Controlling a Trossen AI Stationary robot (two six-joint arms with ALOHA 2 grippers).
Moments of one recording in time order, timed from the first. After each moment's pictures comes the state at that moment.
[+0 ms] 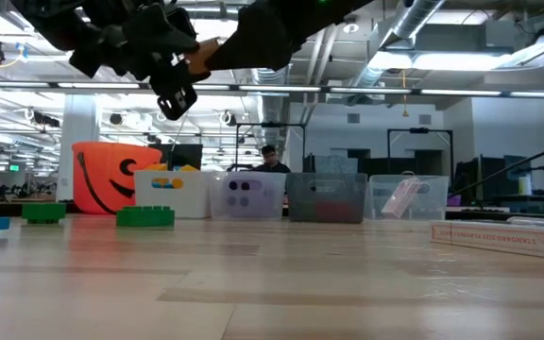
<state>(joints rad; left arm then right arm) 0.20 1.17 0.53 0.29 0.60 -0.35 0.25 1.85 1.24 0.24 0.63 -0.50</state>
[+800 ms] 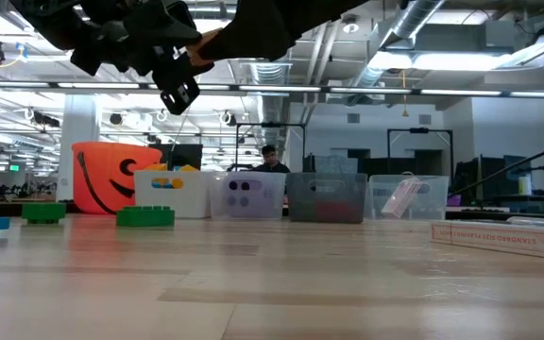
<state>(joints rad) 0.19 1.17 0.53 0.34 0.58 -0.35 0.25 1.85 1.24 0.28 0.54 -0.50</state>
